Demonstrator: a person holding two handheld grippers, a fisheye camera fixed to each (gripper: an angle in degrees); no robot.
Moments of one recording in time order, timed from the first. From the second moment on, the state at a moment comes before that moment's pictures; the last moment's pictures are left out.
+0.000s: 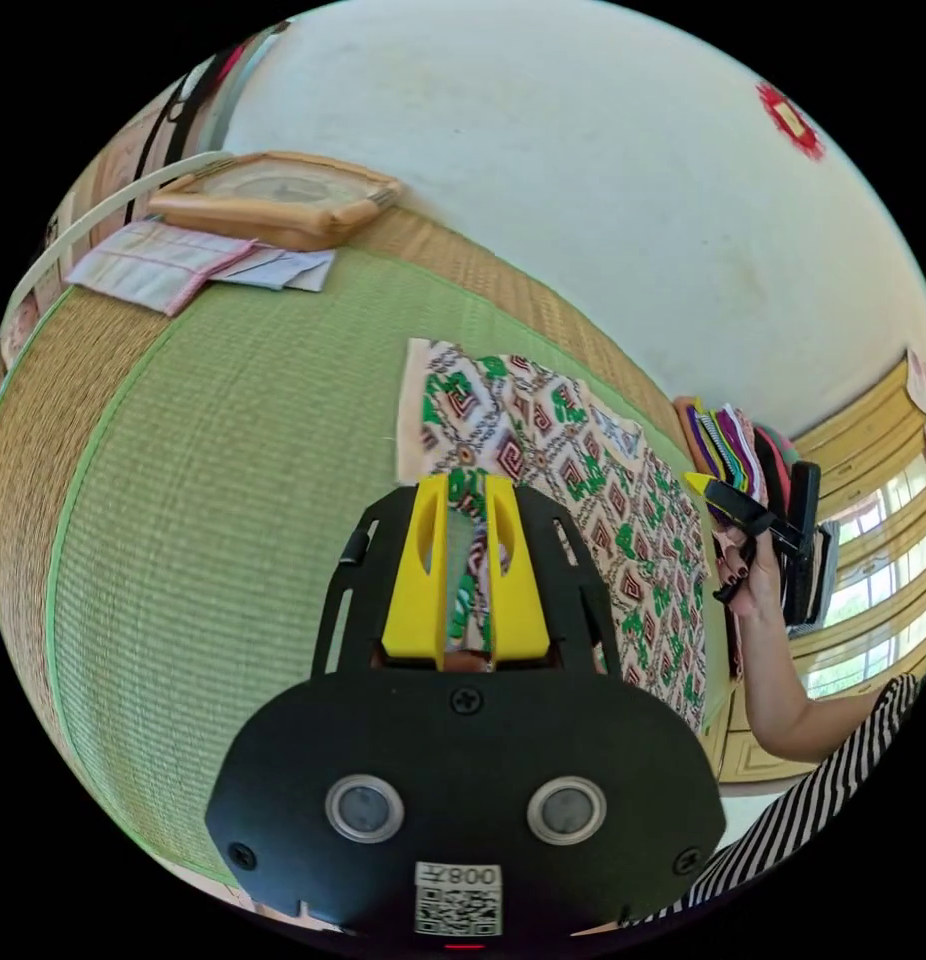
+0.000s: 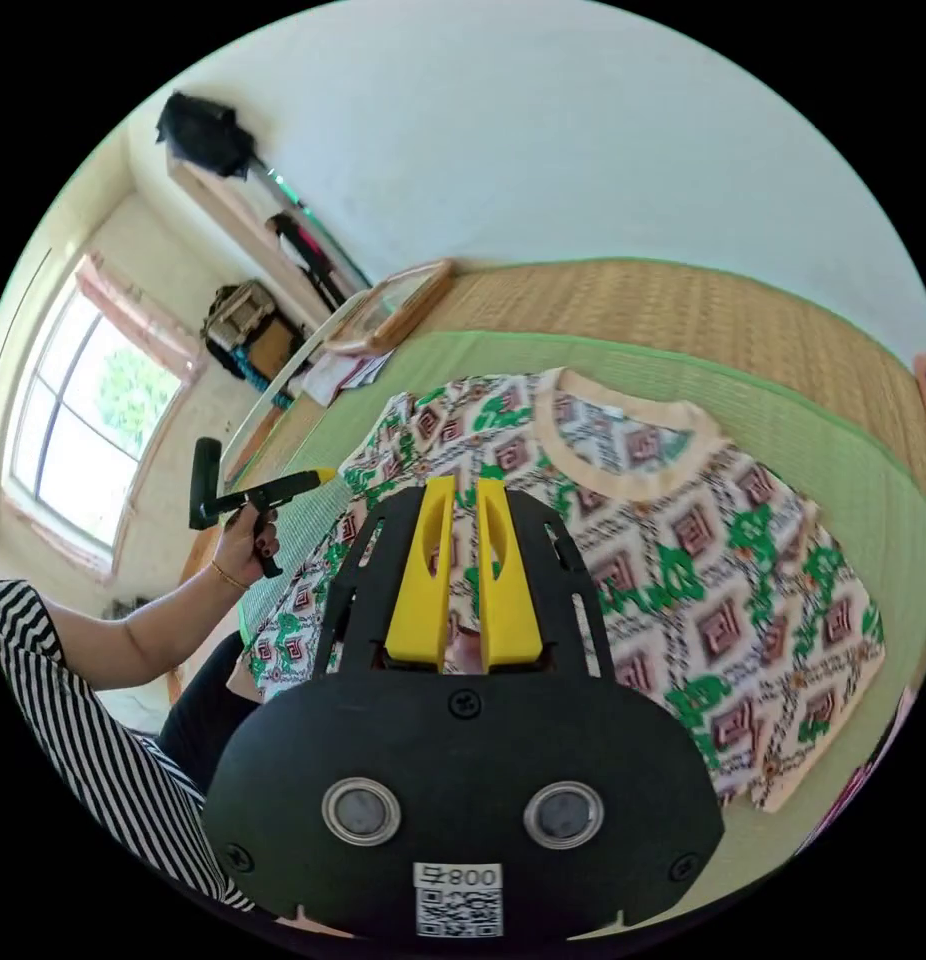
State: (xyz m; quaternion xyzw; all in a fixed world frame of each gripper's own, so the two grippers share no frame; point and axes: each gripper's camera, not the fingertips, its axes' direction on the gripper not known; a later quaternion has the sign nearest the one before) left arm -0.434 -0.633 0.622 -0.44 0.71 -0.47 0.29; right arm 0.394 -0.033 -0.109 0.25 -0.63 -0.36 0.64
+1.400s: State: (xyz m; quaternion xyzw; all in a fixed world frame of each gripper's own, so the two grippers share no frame) left arm -0.533 -0.476 0.719 -0.33 0.79 -0.42 0.30; right arm 0.196 -0.084 -0.142 0.23 -0.59 -0.36 0.68
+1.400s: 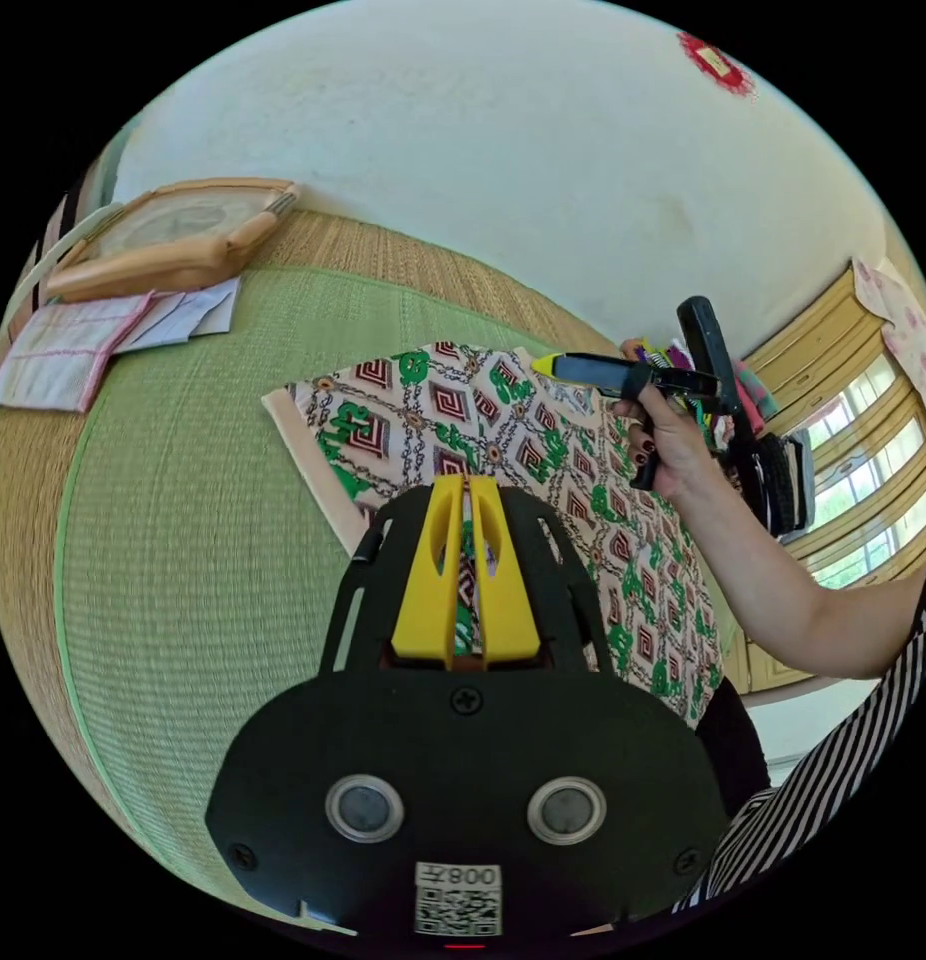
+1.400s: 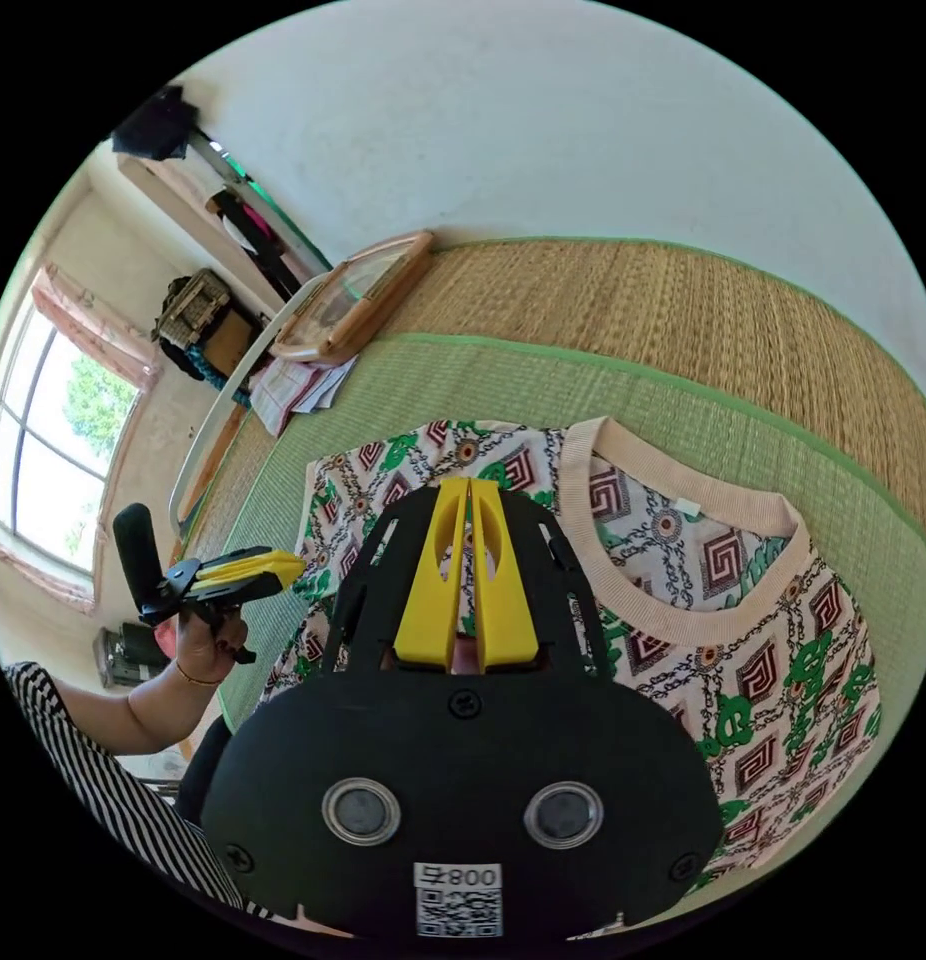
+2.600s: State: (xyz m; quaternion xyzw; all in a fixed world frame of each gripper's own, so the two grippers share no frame) left arm -0.456 -0.685 0.726 -0.35 0.78 -0.30 0.42; right arm 0.451 -0.159 -0.092 0.17 -0.54 -0.18 0.80
